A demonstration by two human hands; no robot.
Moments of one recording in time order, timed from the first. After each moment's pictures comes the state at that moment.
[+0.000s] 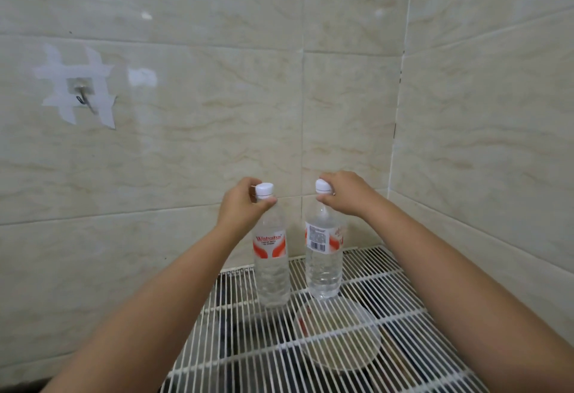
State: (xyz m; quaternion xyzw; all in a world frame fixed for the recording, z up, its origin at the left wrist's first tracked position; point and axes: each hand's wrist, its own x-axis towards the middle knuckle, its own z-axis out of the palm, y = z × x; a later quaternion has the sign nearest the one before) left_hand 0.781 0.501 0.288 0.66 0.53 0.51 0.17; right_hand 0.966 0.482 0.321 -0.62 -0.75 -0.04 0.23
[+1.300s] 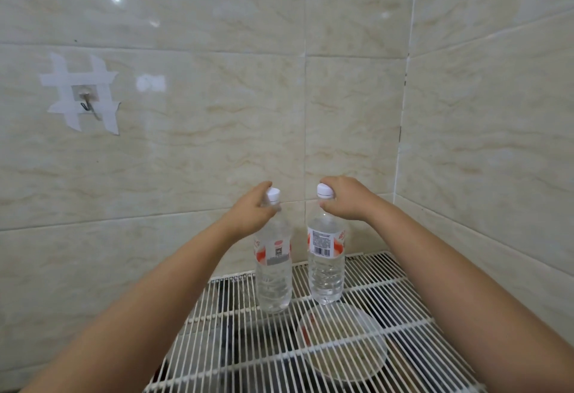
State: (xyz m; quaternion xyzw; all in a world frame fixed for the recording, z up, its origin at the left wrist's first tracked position) left_hand 0.783 0.495 0.301 0.75 0.52 0.36 0.21; right_hand 0.970 0.493 0.320 -0.59 -0.77 0.03 0.25
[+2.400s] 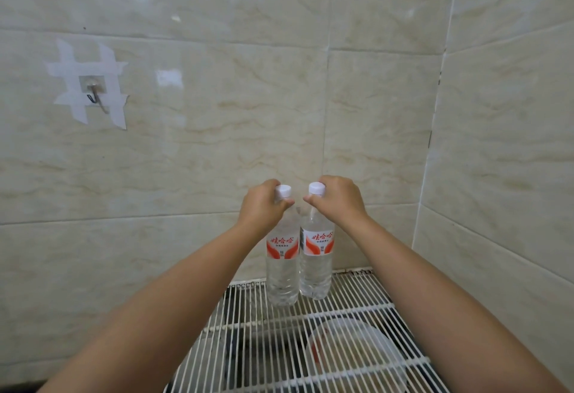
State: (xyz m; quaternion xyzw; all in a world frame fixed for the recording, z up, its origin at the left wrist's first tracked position) left_hand 0.795 0.536 0.299 0.69 0.58 0.42 0.09; right_hand 0.931 0.546 0.306 -0.61 -0.70 -0.01 0.37
